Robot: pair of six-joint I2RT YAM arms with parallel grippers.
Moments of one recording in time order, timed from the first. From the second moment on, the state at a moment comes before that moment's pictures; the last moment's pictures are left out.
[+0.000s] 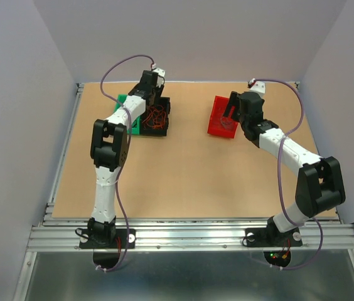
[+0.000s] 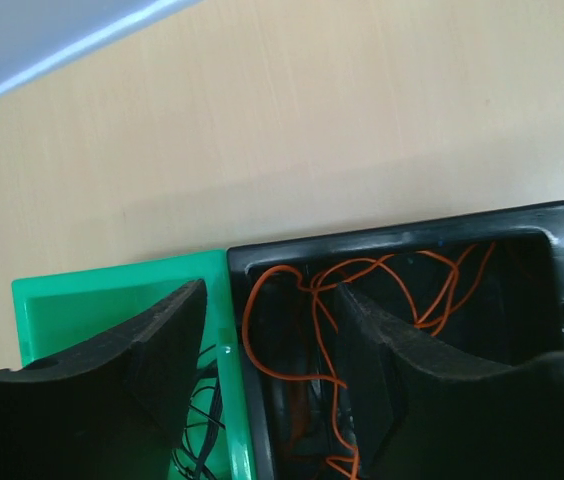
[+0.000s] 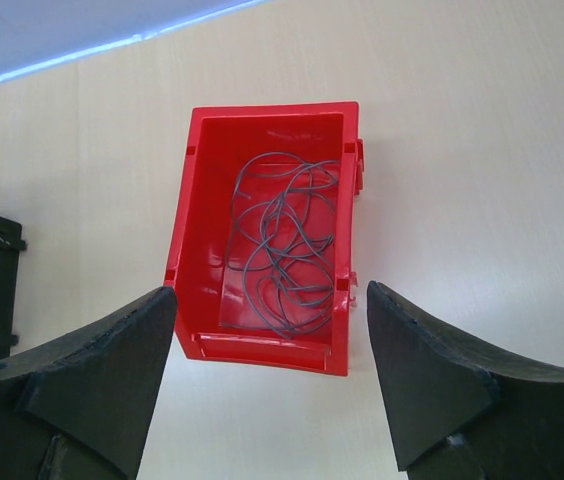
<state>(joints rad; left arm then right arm) -0.32 2.28 1.94 -0.32 -0.27 0.18 0.34 1.55 1.13 0.01 0.40 0.40</state>
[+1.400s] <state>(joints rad) -0.35 2.23 1.78 -0.14 -0.40 0.23 0.34 1.58 1.13 0.01 0.35 0.39</state>
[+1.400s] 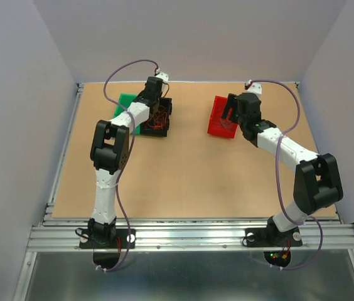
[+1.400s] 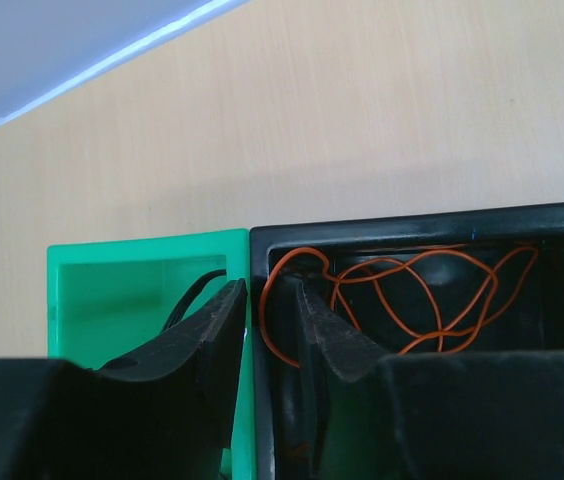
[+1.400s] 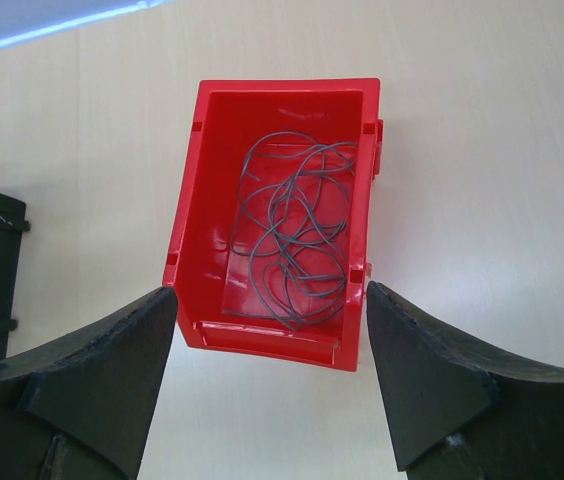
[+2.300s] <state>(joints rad) -0.41 2.22 1.67 0.06 -0.58 0.33 0.34 1.60 1.13 0.01 0.34 0.39</state>
